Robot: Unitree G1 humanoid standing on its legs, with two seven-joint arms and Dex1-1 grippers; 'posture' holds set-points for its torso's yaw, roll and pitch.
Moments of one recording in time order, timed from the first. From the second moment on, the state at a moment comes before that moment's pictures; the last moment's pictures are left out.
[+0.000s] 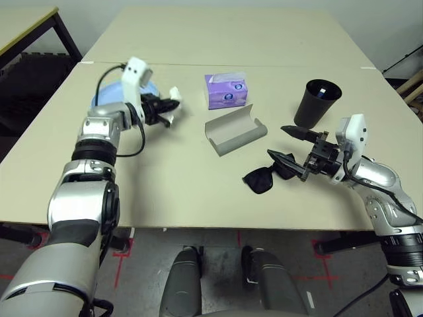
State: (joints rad) left arm -1.17 0.56 0.14 1.02 -0.10 0.29 -0.78; right arm -0.30 -0.49 -0.05 -0.01 0.39 0.11 0.92
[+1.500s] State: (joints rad) left arm -1.25 0.57 0.15 1.25 -0.01 0.00 -0.52; right arm -0.31 -0.48 -0.03 0.01 0.39 0.09 0.92
